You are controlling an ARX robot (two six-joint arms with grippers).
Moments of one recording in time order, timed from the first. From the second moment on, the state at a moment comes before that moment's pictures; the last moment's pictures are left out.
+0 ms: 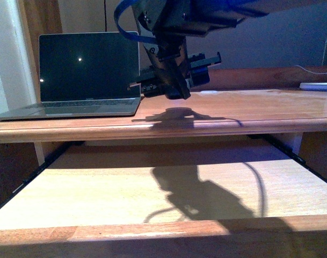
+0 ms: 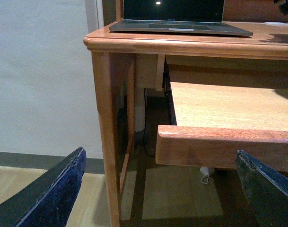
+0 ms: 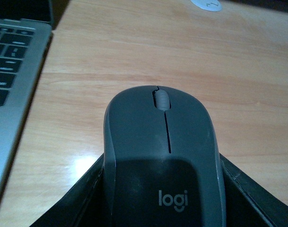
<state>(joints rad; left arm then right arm) -0.01 0.01 0.01 0.00 0.00 -0.01 0.64 2.45 2.58 -0.55 0.63 0.05</state>
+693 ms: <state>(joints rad) -0.01 0.01 0.01 0.00 0.00 -0.01 0.51 2.09 1.99 -0.03 0.32 0.16</state>
